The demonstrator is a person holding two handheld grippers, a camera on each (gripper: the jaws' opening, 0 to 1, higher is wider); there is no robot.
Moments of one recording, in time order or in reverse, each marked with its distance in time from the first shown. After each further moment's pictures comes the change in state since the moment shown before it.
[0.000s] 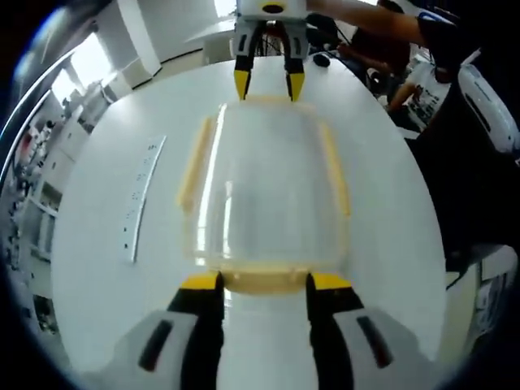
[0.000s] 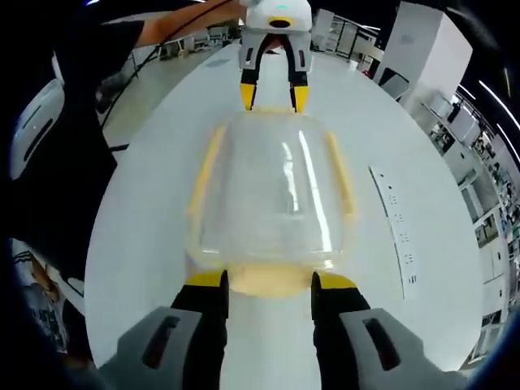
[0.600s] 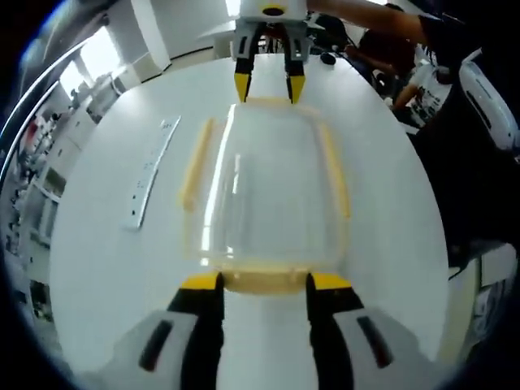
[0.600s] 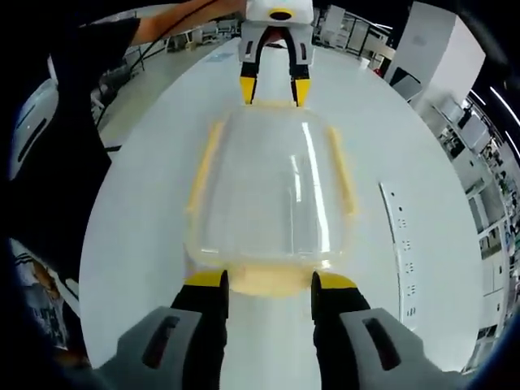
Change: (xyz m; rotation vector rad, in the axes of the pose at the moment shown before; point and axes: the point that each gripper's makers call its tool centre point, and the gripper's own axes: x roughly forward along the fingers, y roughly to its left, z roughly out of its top) left arm -0.014 0.011 -0.044 -0.043 -0.011 0.008; right arm 0.034 -0.015 0.033 -0.034 0.041 0.034
